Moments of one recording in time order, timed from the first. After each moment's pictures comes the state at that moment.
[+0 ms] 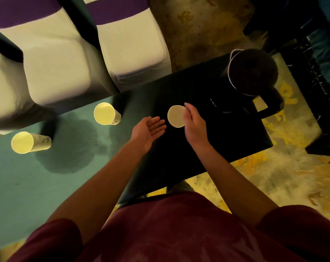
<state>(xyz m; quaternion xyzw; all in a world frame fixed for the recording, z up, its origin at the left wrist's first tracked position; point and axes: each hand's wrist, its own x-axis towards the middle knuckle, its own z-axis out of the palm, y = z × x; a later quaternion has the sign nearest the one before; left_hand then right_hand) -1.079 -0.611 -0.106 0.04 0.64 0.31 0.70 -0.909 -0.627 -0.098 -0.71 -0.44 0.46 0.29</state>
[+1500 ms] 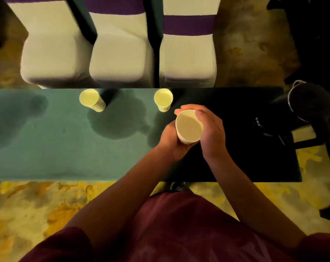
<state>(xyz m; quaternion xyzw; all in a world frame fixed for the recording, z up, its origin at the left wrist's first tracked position) -1.126 -0.706 0.006 -0.07 0.46 0.50 0.74 -1.032 -0.690 0.031 -0.48 -0.51 0.57 0.43</state>
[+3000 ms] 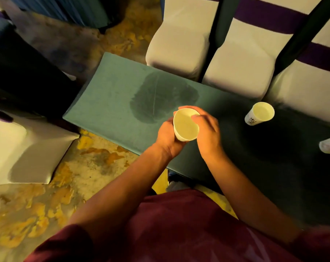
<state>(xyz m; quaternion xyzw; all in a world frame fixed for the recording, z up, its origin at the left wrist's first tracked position) -1.641 -0.910 0.004 -0.15 0.52 0.63 0.56 -1.559 -0.864 0.010 -0.39 -0.58 0.65 0.30</state>
